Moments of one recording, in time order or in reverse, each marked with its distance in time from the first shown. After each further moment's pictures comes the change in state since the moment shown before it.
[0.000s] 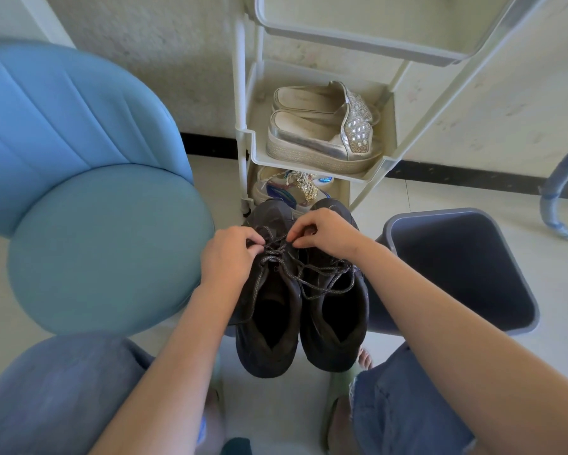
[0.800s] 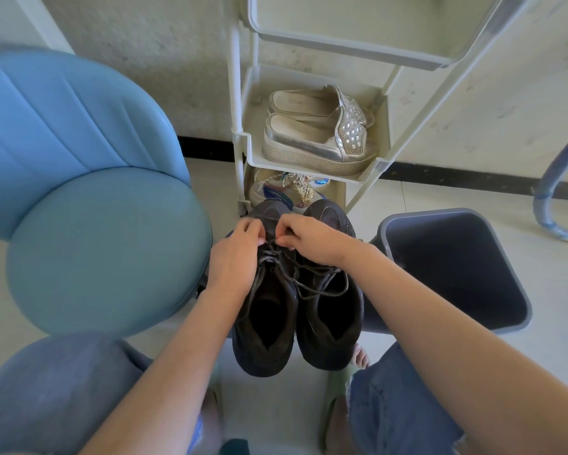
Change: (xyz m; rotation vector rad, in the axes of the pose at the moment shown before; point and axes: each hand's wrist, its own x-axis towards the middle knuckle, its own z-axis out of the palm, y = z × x) left_hand -0.004 0.004 0.009 0.321 0.033 0.209; right_hand -0.011 -0.028 0.005 -0.081 -0.099 -0.005
